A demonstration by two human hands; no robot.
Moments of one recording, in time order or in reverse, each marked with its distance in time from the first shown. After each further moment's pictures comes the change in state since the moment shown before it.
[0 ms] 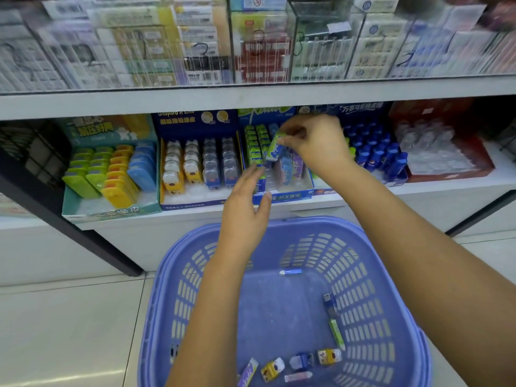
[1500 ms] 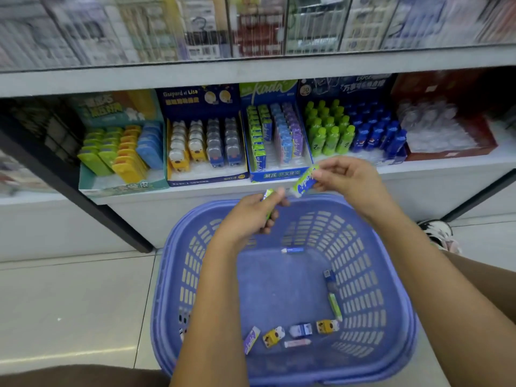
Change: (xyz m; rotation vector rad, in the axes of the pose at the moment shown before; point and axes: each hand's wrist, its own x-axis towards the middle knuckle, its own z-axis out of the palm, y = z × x) left_hand -0.028 0.002 0.002 -0.513 -0.416 -0.576; right_hand -0.107 0.047 -0.009 0.830 -0.143 0.315
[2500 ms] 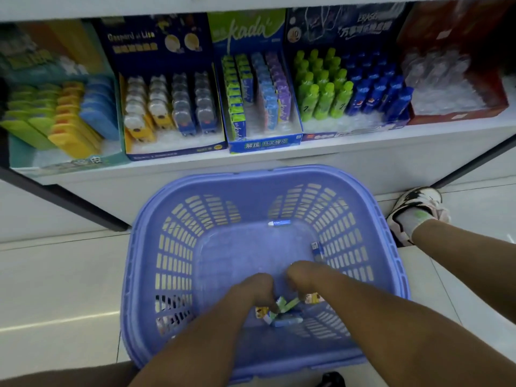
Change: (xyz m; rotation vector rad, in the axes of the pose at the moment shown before) left_hand 0.024 -0.231 0.054 1.158 -0.617 -0.285; right_hand -0.071 0.228 0.046 -1.376 -0.957 0.595
